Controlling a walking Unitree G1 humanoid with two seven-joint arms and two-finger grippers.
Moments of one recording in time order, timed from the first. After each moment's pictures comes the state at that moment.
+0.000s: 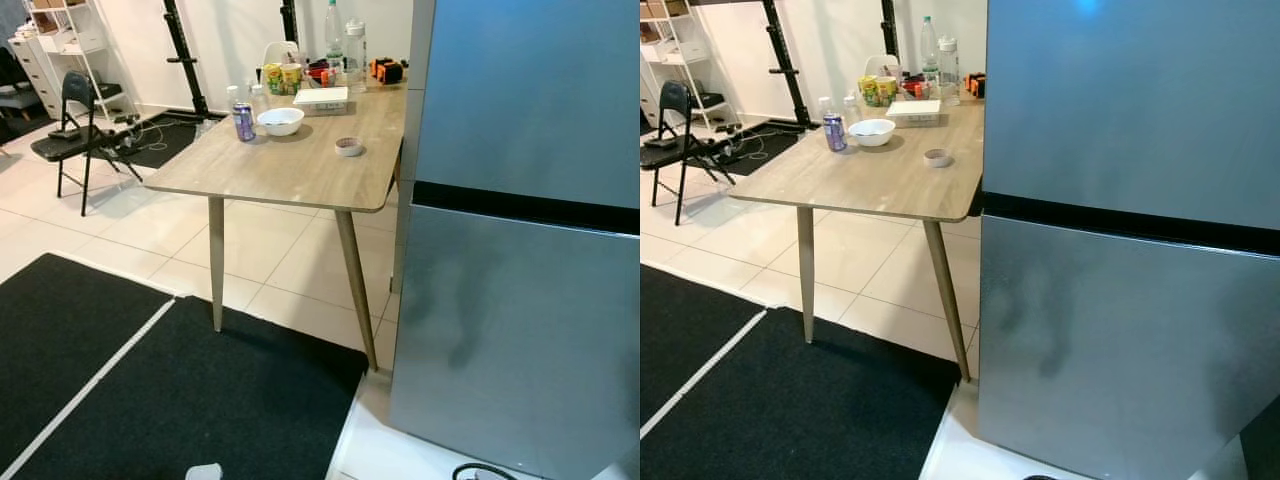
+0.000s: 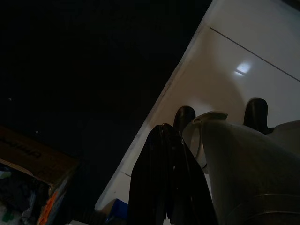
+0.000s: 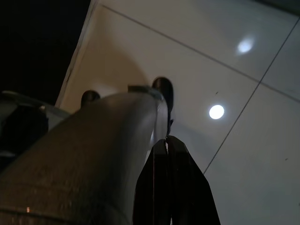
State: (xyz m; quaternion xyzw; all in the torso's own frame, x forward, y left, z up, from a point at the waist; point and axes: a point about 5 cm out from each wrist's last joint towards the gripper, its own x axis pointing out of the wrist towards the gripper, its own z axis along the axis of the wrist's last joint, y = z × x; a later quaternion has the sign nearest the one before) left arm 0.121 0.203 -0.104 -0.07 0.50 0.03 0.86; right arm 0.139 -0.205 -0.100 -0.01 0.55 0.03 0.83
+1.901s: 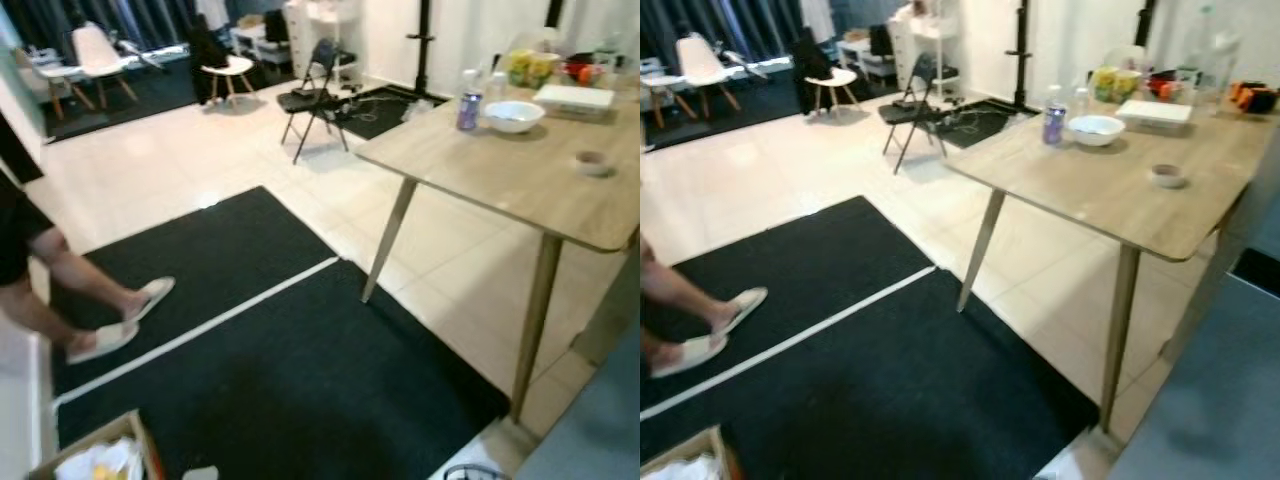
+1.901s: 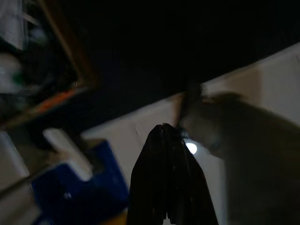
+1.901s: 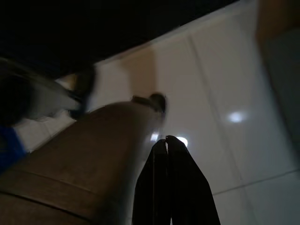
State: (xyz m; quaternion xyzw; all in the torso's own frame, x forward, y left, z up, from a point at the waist) left arm 0.117 0.201 -0.106 -0.07 0.51 0.04 0.86; right arm 0.137 -0.209 -0.100 -0.06 0.55 0.06 0.83
